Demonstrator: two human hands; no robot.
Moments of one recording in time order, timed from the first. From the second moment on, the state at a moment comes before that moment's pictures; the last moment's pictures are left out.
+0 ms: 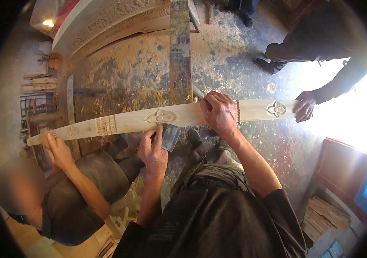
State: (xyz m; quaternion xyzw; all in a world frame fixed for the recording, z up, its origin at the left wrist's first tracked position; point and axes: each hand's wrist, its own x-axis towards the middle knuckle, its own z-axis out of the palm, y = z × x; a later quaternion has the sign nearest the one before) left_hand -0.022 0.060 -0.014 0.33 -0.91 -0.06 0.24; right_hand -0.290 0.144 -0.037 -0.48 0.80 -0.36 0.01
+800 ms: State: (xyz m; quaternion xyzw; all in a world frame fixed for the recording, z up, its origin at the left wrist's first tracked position) left_hand -0.025 0.055 0.021 0.34 -0.93 -0.11 0.11; right_hand -0.293 0.142 -0.034 -0.48 0.79 -0.37 0.01
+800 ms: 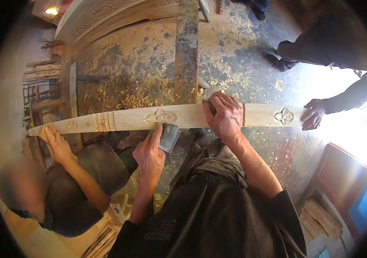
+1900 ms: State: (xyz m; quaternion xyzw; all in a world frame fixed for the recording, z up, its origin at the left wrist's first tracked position) left_hand -0.014 0.035 0.023 0.33 -0.92 -0.17 0.11; right_hand -0.294 0.137 -0.033 -0.48 0.80 -0.36 0.02
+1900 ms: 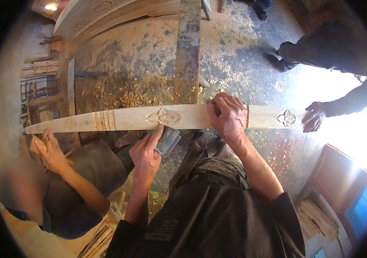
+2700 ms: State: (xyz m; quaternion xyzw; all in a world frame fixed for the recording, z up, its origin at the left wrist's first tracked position) left_hand -0.018 0.021 0.023 0.29 -0.92 -0.23 0.15; right_hand -0.293 0.140 -0.032 -0.48 0.80 -0.36 0.03
